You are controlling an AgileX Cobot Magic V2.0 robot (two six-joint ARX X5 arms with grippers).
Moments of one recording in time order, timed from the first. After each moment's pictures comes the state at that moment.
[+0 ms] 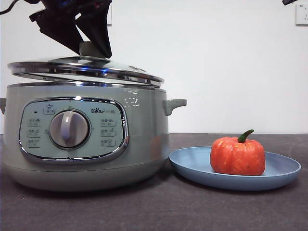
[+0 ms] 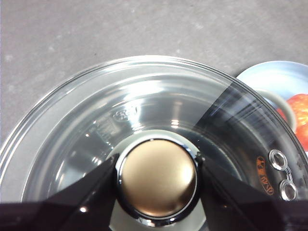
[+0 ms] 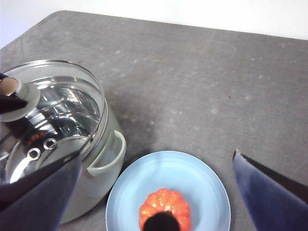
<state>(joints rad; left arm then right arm) -0.56 1.35 1.19 -0.56 -0.07 0.01 0.48 0.88 1.01 -0.57 0.01 0.07</state>
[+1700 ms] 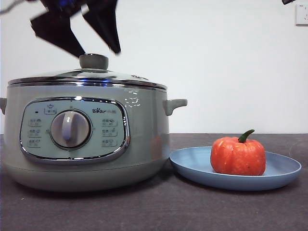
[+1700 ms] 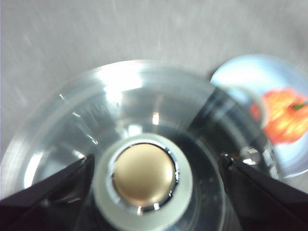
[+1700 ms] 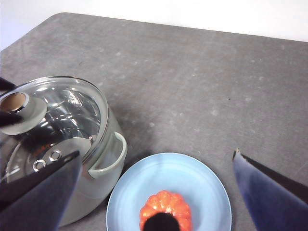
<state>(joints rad) -0.55 1.31 1.20 -0.60 0.02 -0.01 0.48 0.88 1.01 -0.57 0.01 0.07</state>
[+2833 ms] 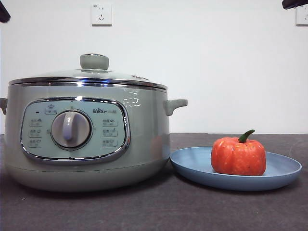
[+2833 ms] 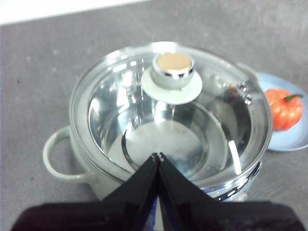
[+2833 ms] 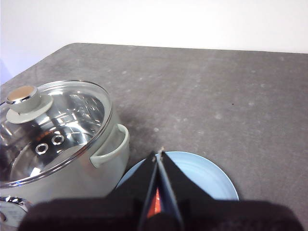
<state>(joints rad) -0.61 0.59 0.70 -0.59 -0.15 -0.12 0.48 0.56 0.63 -0.35 0.01 0.11</state>
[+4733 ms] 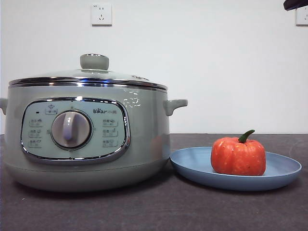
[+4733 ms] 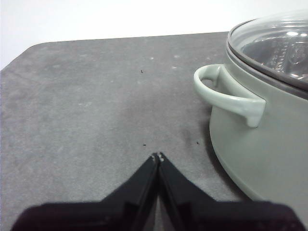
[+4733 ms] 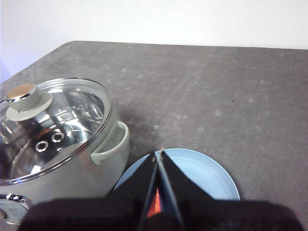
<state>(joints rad) 0.00 0.10 0.02 -0.13 0.03 0.03 0.48 0.56 0.63 -0.36 0.01 0.11</state>
